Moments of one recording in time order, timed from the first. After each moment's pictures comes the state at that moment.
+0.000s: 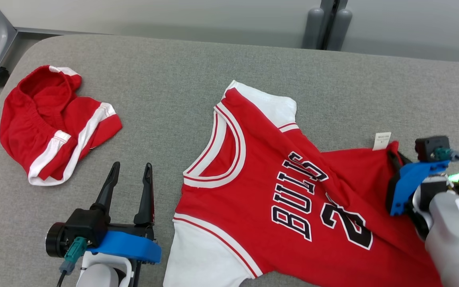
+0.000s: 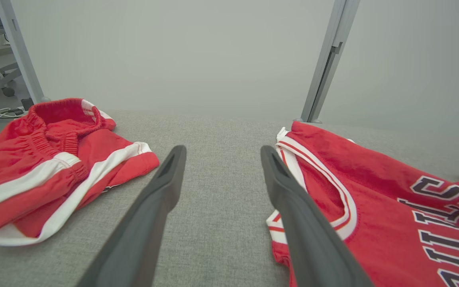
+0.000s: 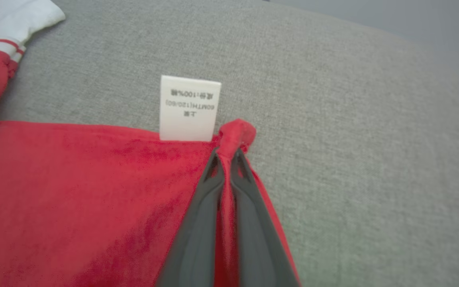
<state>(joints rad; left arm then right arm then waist) -0.14 0.05 -0.10 0.27 -0.17 -0.13 -0.26 -0.70 -0.26 0.18 1.12 0.19 0.13 -0.11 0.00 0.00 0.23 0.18</state>
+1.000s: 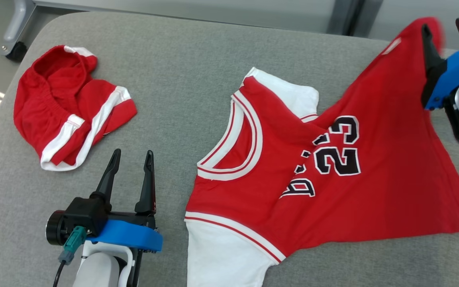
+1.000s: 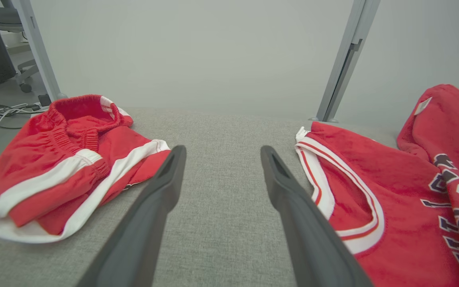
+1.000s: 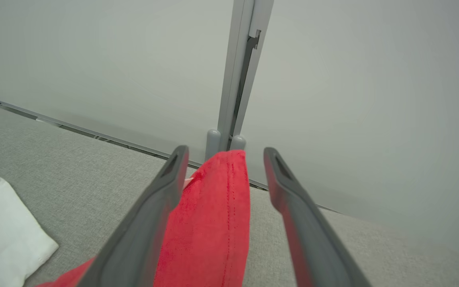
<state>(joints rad) -0.19 0.05 -0.11 0.27 -0.18 -0.13 -0.26 -1.14 -0.32 0.15 1.26 0.10 0.13 -0.23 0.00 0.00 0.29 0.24</state>
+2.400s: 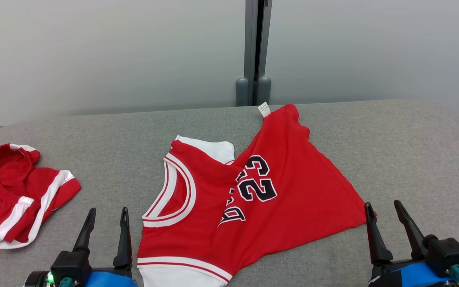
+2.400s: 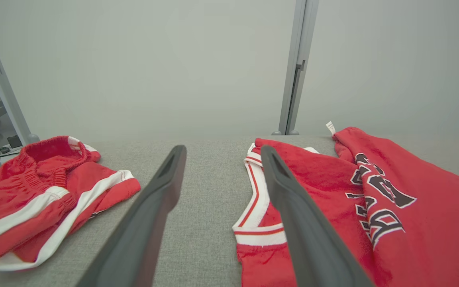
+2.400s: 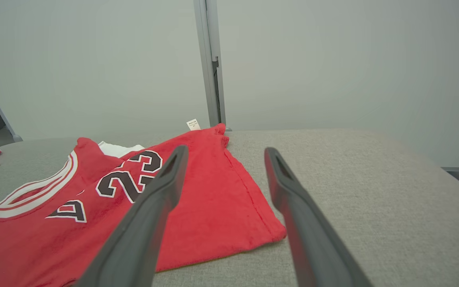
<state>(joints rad) 0.02 0.05 0.02 0.26 -0.07 -0.12 -0.26 0.00 -0.07 -0.02 0.21 0.14 0.13 -0.26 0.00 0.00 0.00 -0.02</state>
